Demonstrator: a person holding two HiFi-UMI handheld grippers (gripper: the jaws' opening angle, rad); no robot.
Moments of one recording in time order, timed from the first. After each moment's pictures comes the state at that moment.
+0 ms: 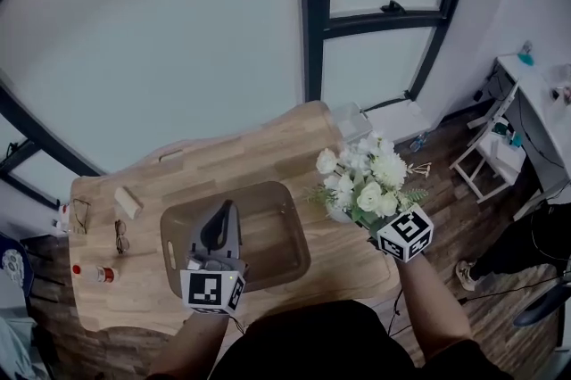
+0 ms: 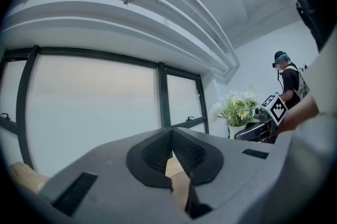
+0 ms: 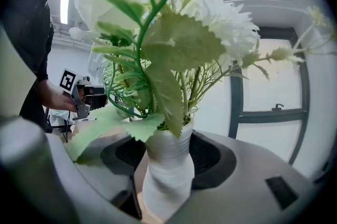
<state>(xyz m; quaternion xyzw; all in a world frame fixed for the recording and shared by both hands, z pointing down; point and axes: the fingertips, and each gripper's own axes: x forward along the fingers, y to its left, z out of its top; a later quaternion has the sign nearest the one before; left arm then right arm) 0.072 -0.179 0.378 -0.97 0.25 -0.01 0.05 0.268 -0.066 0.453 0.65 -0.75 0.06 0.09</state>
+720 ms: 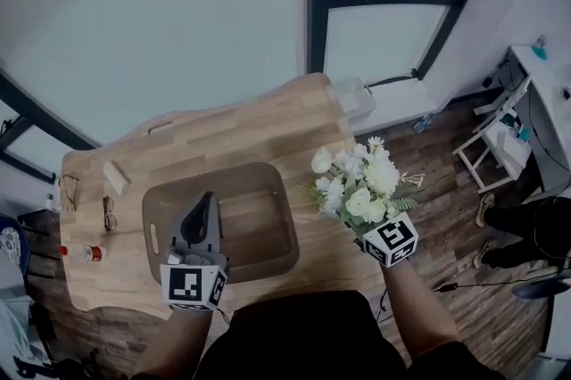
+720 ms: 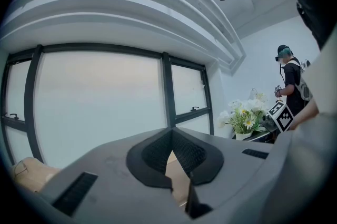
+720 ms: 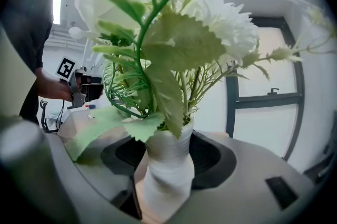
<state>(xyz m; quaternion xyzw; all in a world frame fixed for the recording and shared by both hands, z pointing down) 0.063 -0.189 0.415 -0.96 0.28 -0.05 0.03 0.269 -0.062 0.531 0.67 -0.74 0.10 0.08</state>
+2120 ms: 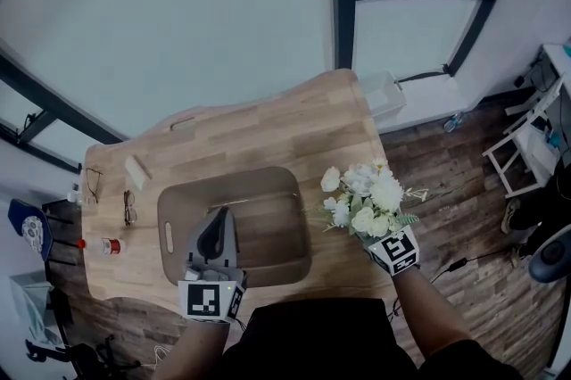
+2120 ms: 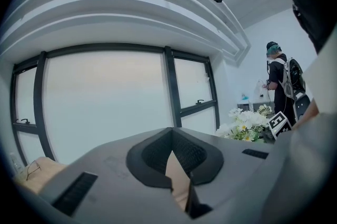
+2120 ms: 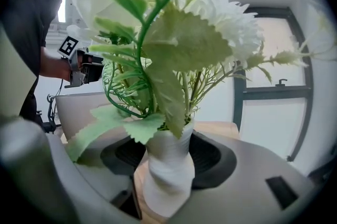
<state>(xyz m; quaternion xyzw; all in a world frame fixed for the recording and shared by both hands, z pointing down) 0.062 -0.182 0.435 -0.94 0.32 -0.09 0.04 0.265 -0.072 0.603 0.64 -0.76 0.11 0.11</state>
